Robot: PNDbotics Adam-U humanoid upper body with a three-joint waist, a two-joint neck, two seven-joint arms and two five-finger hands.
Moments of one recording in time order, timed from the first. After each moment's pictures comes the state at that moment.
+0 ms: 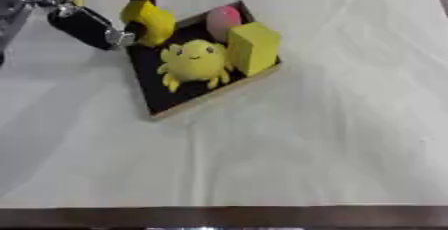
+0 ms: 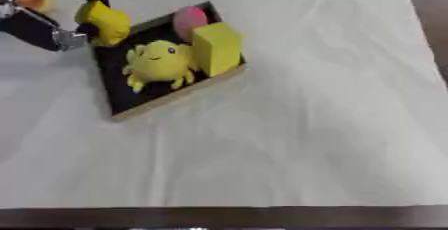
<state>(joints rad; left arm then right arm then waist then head) -0.96 0.65 -0.39 -1.59 -0.56 -0.02 -0.70 -0.82 -0.96 0.15 -1.81 0.34 0.13 0.35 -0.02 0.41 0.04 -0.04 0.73</state>
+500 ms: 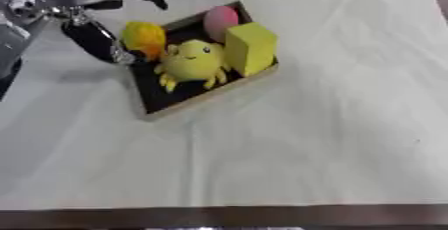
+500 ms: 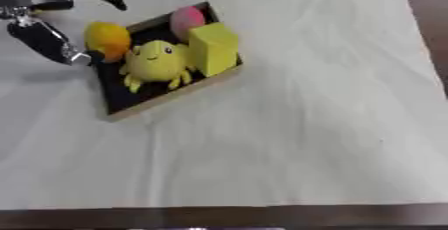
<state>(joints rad) -0.96 0.64 -0.40 -1.55 -0.61 -0.08 -0.72 -0.83 -0.96 0.15 -1.81 0.33 0.13 0.35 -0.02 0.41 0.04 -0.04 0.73</state>
